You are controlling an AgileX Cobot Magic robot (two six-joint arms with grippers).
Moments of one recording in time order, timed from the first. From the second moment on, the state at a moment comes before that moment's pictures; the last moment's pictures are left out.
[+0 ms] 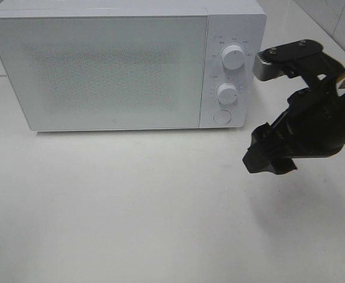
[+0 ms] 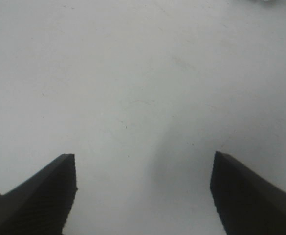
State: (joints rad) left arm 0.03 -0.01 -0.52 -0.10 1.09 0.13; right arm 0.48 1.31 -0.76 0.08 0.55 -0.05
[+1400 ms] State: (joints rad) left arm 0.03 -0.01 -0.52 -0.10 1.09 0.13; right arm 0.25 0.48 -0.62 0.06 1.02 -0.05
